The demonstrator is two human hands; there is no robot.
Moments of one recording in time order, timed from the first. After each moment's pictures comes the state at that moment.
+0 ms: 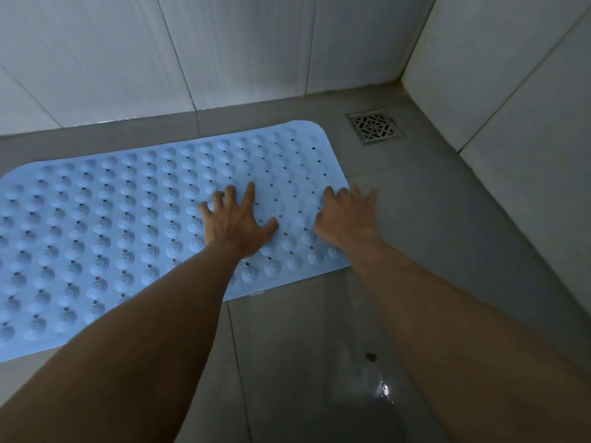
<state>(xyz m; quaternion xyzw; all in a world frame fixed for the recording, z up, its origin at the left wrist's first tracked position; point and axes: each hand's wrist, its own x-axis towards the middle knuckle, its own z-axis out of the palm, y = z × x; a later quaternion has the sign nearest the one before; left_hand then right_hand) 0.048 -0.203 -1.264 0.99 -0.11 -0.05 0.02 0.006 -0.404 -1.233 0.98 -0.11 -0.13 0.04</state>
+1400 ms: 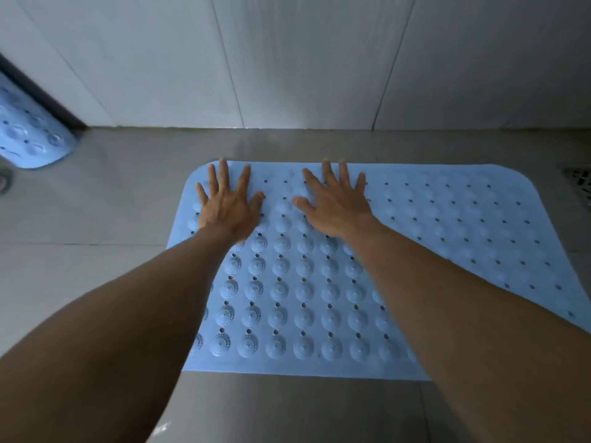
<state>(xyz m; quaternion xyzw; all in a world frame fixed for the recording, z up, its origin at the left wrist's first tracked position) 0.168 0.112 -1.275 0.99 0.05 -0.06 0.07 0.186 -0.102 -1.253 0.98 0.12 -0.14 -0.05</state>
